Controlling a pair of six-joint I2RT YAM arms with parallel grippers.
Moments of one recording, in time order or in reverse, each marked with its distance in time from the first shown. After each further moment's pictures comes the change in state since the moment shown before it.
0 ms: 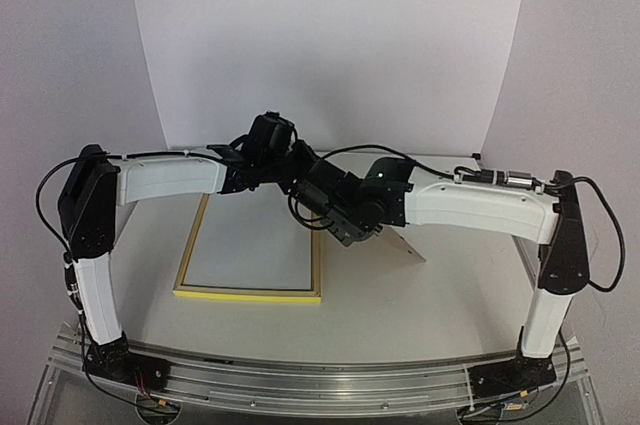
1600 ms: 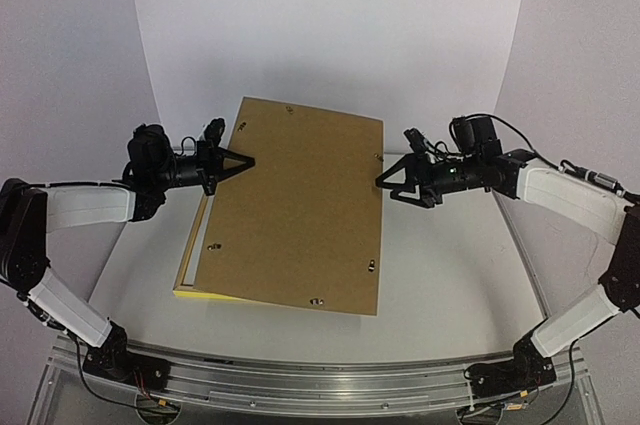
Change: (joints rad) left arm 0.436 -0.446 -0.656 0.709 1.048 -0.016; right arm -0.691 -0.446 -0.554 0.583 -1.553 0.391
